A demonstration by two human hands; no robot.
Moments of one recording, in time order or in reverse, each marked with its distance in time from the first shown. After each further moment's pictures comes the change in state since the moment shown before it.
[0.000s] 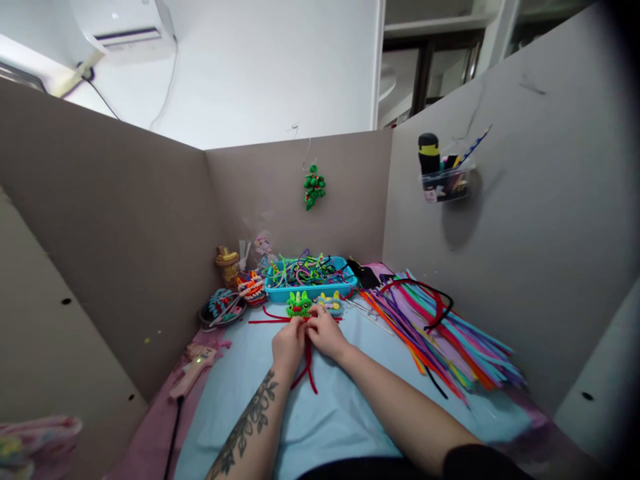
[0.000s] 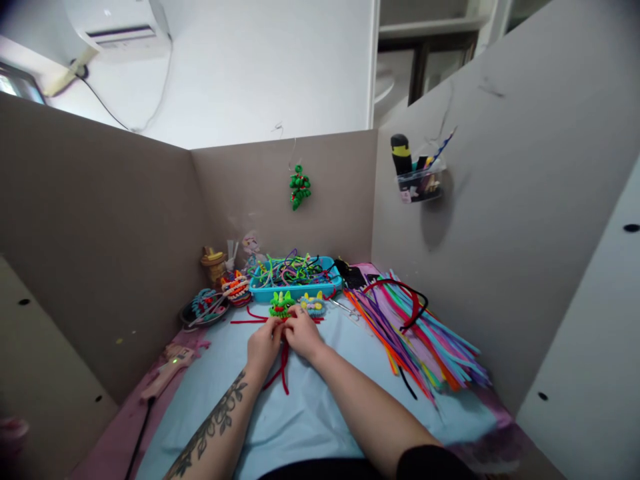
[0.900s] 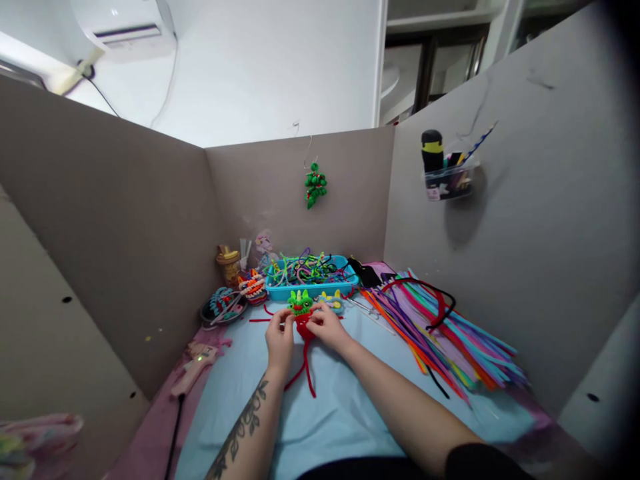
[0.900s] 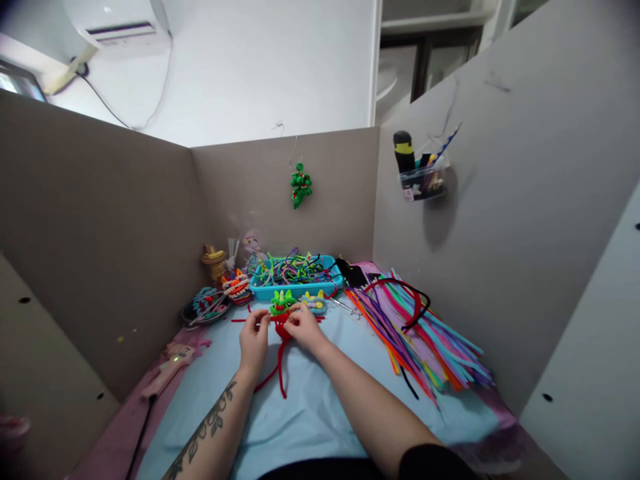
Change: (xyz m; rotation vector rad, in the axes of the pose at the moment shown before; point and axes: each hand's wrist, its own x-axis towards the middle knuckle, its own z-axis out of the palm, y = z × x) left_hand 0.008 -0.010 -0.003 -0.570 0.320 -0.104; right_hand 0.008 -0.003 -0.007 0.367 -0.003 0.279
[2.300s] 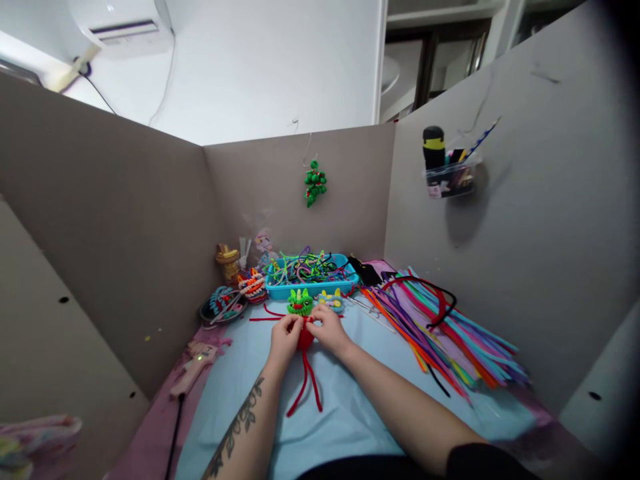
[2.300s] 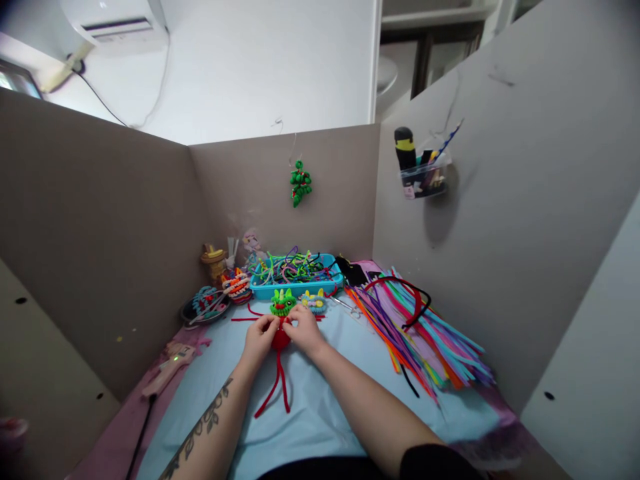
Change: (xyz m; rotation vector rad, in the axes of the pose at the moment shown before) left_hand 0.005 0.003 0.000 -0.091 -0.283 -0.127; right_hand -0.006 -0.011 0.003 -0.114 0.111 -0.154
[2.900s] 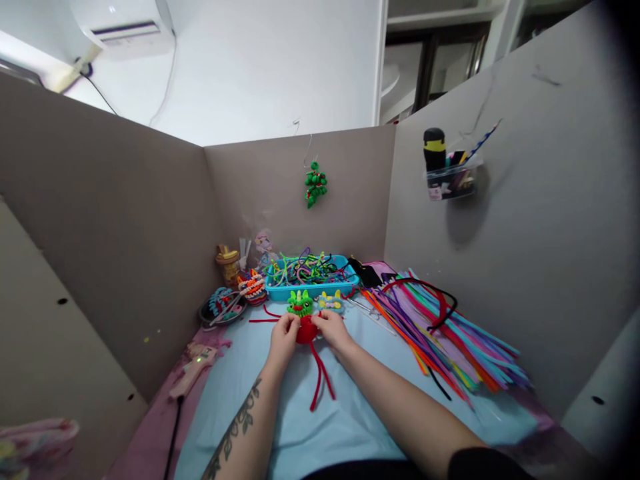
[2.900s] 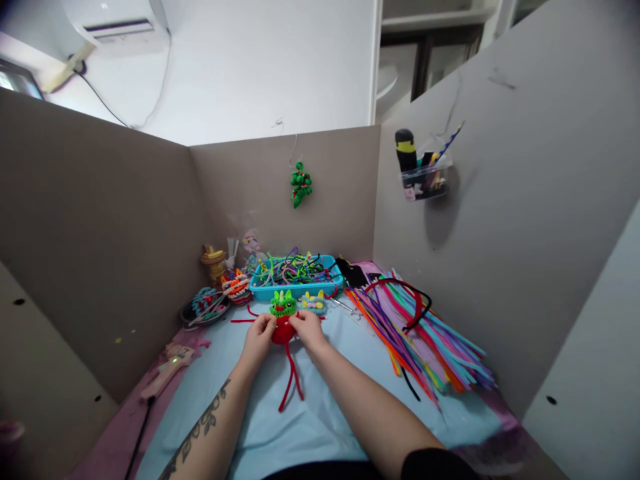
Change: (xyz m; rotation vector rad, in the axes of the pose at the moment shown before) left_hand 0.003 -0.007 0.003 -0.124 -0.020 -0.056; right_hand 0.002 0.025 0.017 0.414 0.117 0.562
